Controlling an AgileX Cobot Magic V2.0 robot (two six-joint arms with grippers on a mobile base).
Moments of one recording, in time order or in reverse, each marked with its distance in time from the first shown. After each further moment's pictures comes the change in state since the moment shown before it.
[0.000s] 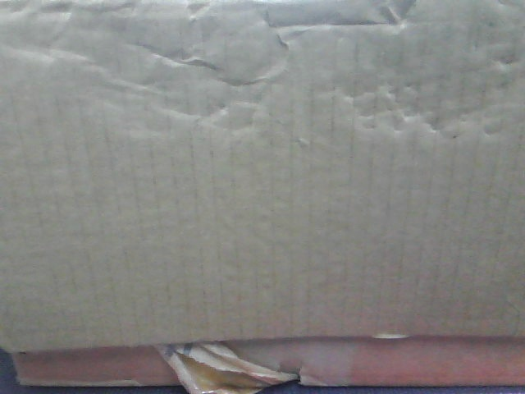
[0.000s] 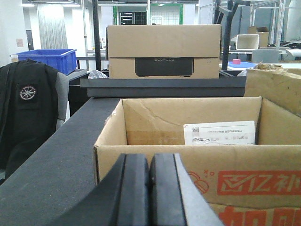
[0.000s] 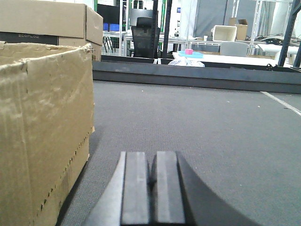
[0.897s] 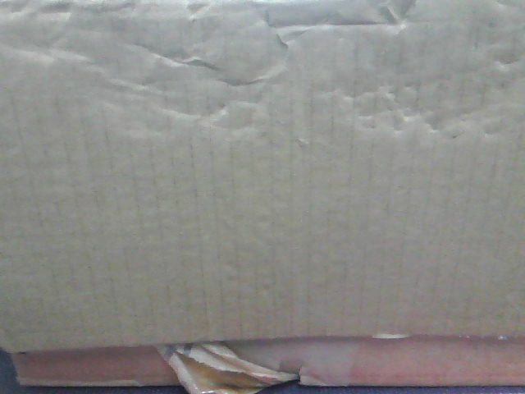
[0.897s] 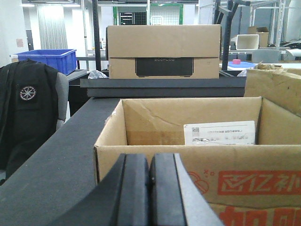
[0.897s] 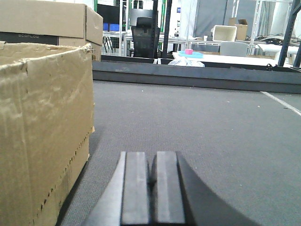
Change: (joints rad) left arm 0.000 0.000 0.000 0.006 0.000 0.000; right arm 0.000 0.000 0.000 0.000 0.000 0.000
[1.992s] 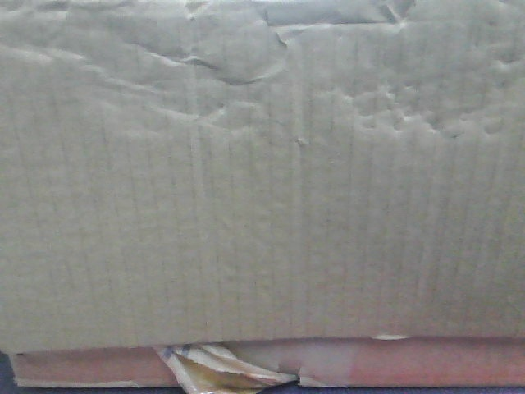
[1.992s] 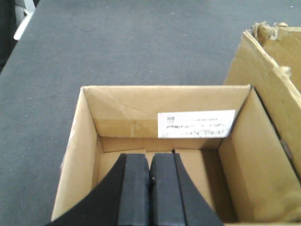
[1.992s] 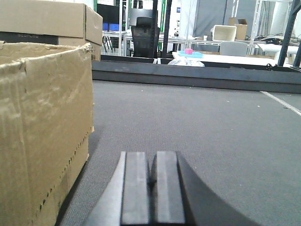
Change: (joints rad) left arm 0.000 0.762 -0.818 -0.055 0.645 0.000; right arm 0.000 0.000 0.000 0.000 0.000 0.000
